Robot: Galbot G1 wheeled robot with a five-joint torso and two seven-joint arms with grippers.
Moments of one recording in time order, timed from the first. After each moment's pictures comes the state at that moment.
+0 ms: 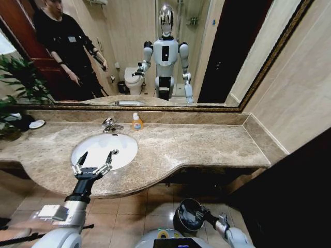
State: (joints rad) left arm 1.84 -1.36 -0.82 -2.47 -0.37 0.04 0.05; right arm -1.24 1.30 0.65 0.82 0.11 0.34 -0.83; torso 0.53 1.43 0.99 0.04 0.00
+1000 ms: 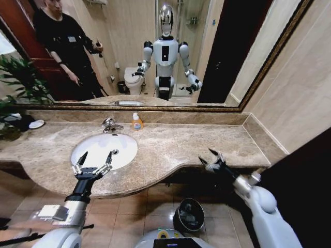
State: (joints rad) left arm 1.84 -1.36 -0.82 -2.47 -0.37 0.04 0.05; right arm -1.39 1.23 0.72 2.02 0.51 -0.13 -0.43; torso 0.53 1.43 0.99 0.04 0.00
